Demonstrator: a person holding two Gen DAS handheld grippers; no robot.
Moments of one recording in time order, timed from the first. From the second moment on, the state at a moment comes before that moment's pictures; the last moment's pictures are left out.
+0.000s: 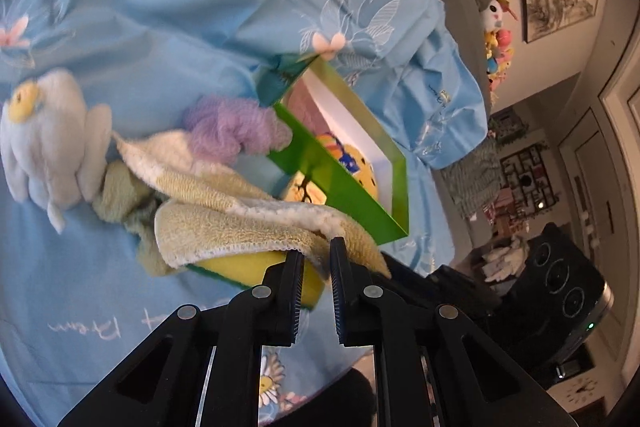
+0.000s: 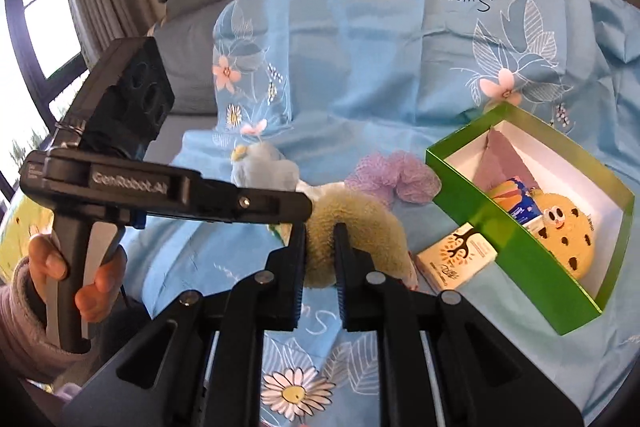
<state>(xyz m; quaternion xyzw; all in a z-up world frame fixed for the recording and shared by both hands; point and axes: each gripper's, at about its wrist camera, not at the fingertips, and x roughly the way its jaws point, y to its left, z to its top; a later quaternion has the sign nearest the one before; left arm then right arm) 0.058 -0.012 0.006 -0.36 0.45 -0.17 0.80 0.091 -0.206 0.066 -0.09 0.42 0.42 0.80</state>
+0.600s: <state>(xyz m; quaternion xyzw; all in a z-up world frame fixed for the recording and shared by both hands) 0.066 0.002 0.058 -0.35 0.40 -0.17 0.83 0.085 -0.181 0.110 -0.11 0.34 0.45 0.82</state>
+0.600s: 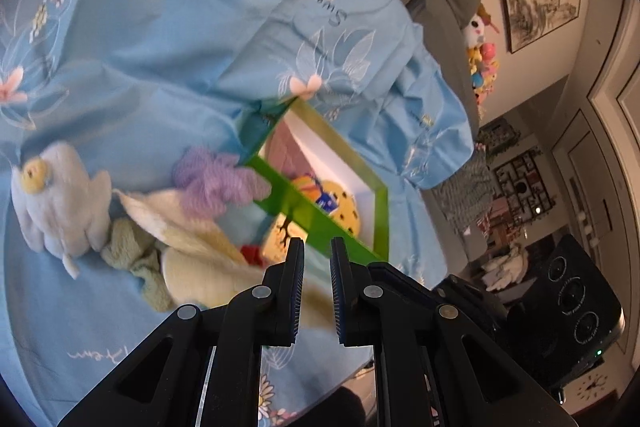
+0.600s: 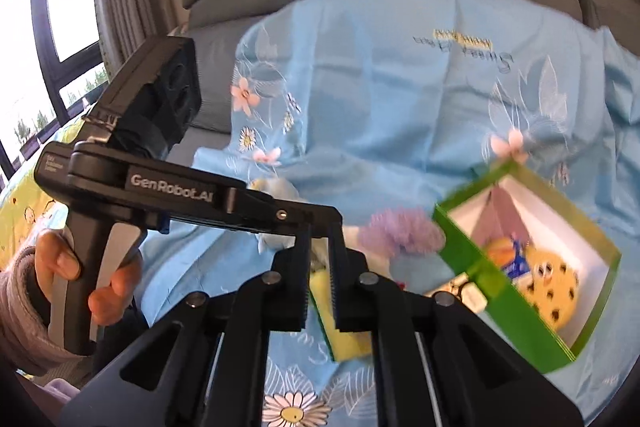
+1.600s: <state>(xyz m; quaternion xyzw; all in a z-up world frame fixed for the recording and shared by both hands) 0.120 0.019 -0.038 -0.33 0.52 -0.08 0.78 0.094 -0.189 0.006 -0.09 0.48 0.42 0.77</state>
